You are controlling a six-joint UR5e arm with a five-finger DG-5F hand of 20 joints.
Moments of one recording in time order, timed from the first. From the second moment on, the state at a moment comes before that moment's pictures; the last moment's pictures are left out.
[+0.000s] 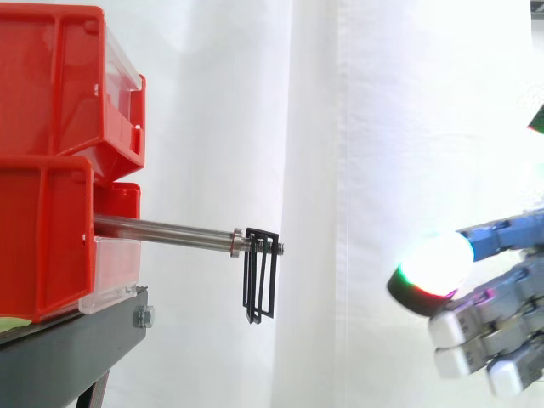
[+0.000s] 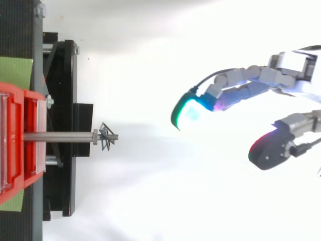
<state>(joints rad) 0.15 -2.03 -1.68 -2.60 -1.29 -0.11</state>
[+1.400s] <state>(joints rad) 0.15 -2.45 -1.38 -2.27 -1.37 -0.28</state>
